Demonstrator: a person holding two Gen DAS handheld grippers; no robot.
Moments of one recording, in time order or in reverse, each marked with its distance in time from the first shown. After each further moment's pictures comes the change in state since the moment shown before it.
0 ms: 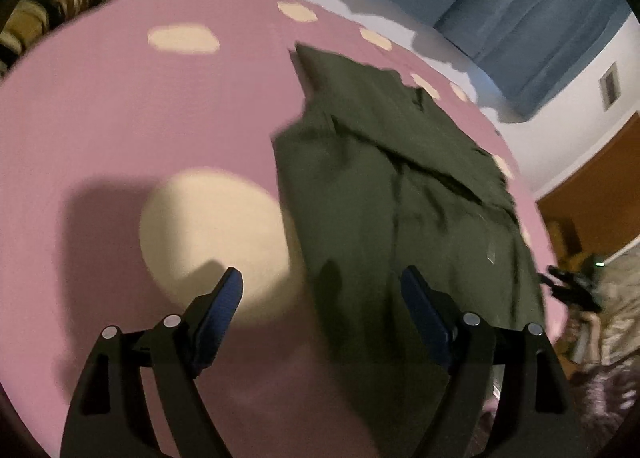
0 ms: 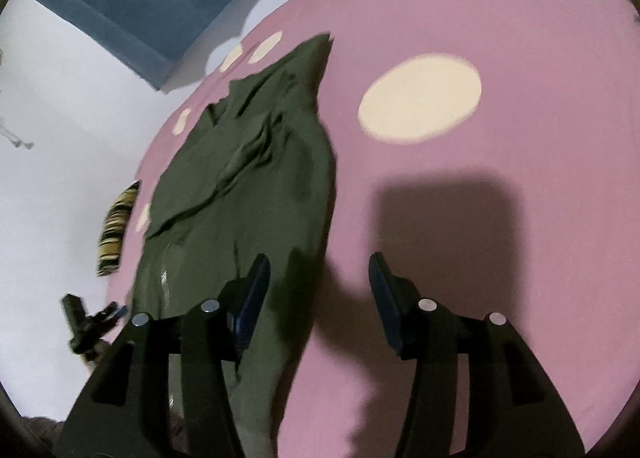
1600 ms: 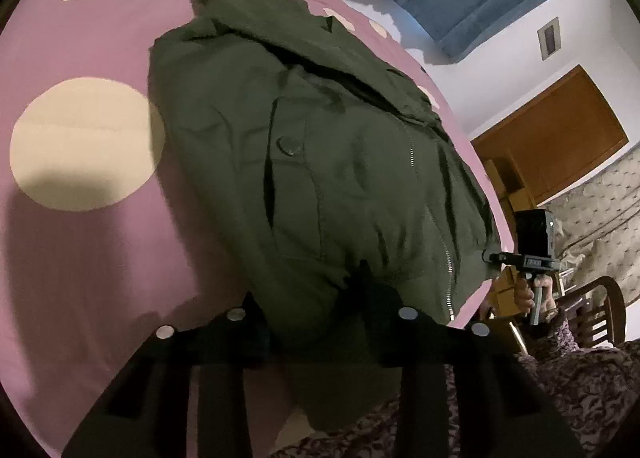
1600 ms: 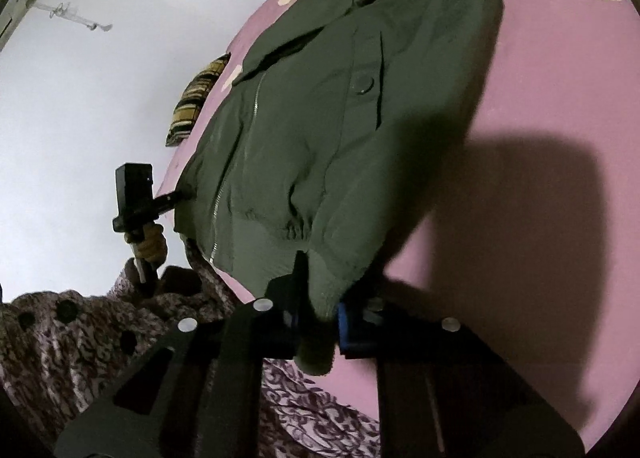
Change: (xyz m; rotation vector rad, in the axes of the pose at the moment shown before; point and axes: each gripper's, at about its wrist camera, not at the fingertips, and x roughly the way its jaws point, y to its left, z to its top) left arm 0.044 -0.050 -0.035 0.136 0.162 -0.237; right arm 0.022 0.056 -0.086 -0.243 0.324 0.271
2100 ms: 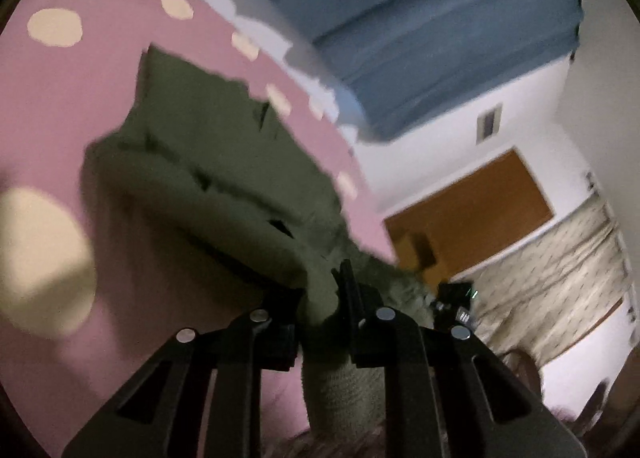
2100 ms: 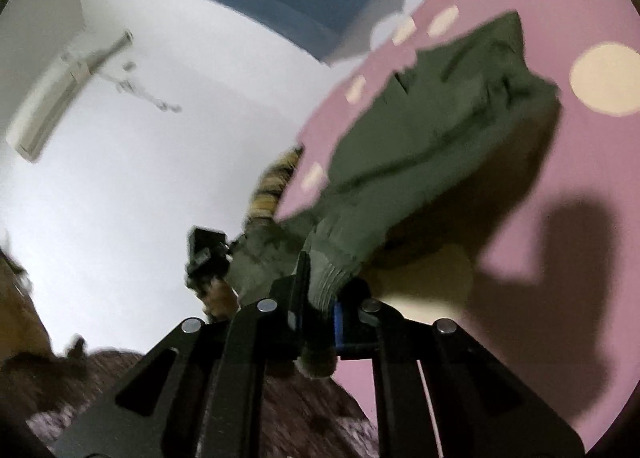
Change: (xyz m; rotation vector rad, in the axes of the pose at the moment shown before) left arm -0.045 -0.010 0.085 -0.153 -0.256 -0.338; right arm -0.061 0.025 0.056 0.025 -0.322 0.297
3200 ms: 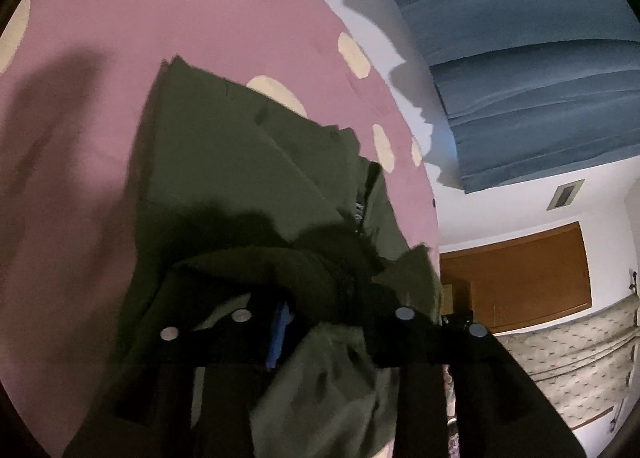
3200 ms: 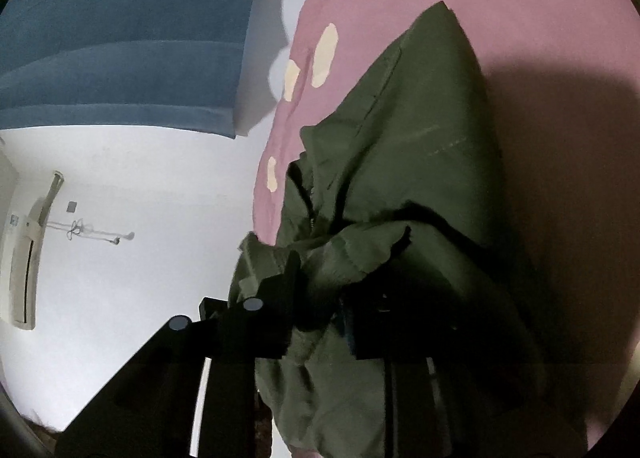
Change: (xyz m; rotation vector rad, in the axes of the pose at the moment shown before) left arm 0.105 0.112 0.154 -0.254 0.063 0.206; right arm 0.110 -0.175 0.182 0.408 -0.074 -0.060
